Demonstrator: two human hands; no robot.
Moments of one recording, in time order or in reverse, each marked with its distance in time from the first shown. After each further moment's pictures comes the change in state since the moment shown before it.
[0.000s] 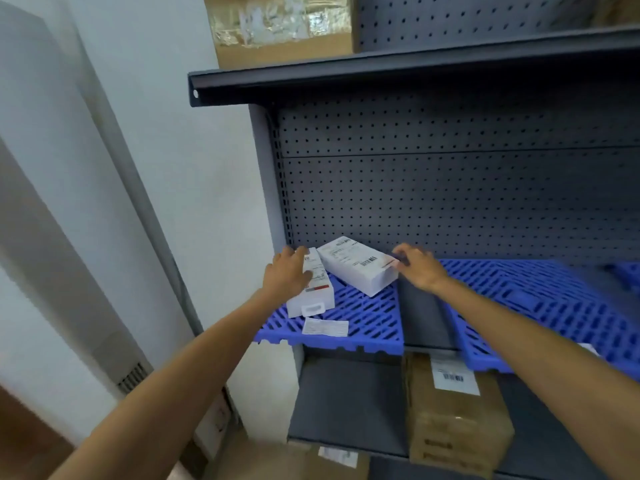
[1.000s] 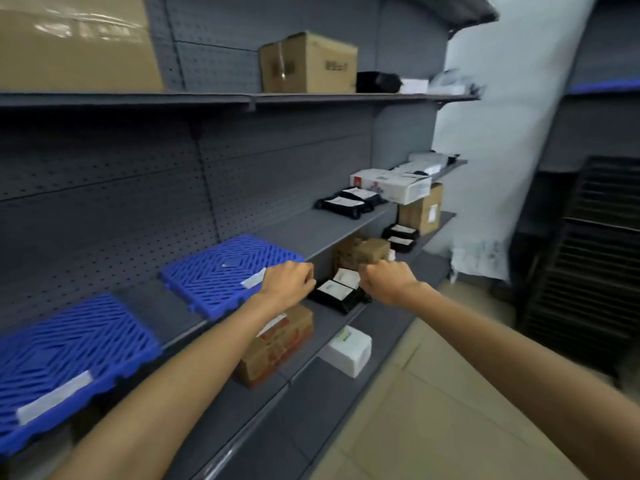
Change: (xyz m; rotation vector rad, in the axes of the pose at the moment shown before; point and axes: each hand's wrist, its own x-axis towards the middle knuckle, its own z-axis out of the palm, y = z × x) left_hand -0.256 0.717 0.139 -0.046 -0.062 1.191; right_hand -0.524 0.396 -0.364 -0.728 0.123 0.708
